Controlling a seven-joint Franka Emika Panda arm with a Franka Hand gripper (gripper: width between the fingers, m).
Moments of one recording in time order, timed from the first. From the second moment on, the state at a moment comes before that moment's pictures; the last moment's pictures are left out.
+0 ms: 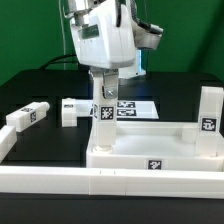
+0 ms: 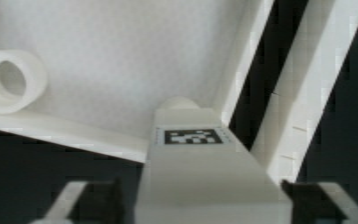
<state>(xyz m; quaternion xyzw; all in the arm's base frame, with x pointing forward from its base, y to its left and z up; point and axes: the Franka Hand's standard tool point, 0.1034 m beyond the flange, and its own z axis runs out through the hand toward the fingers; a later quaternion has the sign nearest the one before) 0.581 -0.051 0.113 -0.80 0.59 -0.03 0.09</state>
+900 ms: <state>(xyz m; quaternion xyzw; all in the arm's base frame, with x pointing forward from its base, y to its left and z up) 0.582 -0.044 0.111 -0.97 0.24 -0.06 0.07</state>
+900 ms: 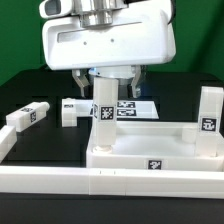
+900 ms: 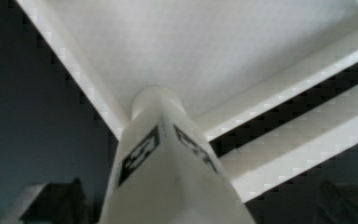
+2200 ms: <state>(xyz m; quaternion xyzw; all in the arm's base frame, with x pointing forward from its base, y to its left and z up) 0.580 -0.054 0.108 -0.98 -0.18 -0.06 0.01</state>
